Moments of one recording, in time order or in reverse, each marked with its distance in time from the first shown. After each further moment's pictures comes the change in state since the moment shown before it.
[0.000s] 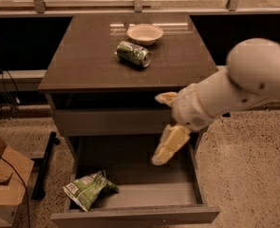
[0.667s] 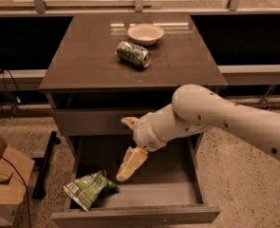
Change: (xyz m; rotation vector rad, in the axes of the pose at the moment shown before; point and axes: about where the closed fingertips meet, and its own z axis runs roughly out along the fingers) arm -0.001 0.007 0.144 -0.080 -0.097 -0.027
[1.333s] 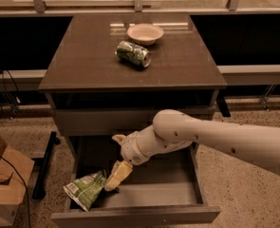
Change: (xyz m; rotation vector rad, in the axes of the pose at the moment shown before) arm 0.042 -0.007 0.098 -0.047 -0.042 0.081
